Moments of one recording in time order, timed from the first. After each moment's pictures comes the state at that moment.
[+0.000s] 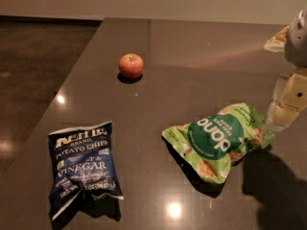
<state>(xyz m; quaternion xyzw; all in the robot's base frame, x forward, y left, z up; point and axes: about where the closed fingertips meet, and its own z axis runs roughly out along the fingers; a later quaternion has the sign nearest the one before) 0.438 -0.217 0.976 -0.60 0.78 -0.03 0.16</state>
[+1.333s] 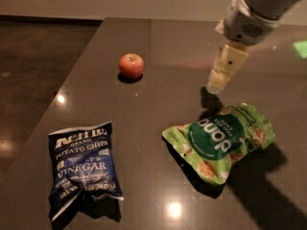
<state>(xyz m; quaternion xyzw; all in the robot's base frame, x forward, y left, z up) 0.543 -0.148 0.965 -0.61 0.76 0.00 0.21</state>
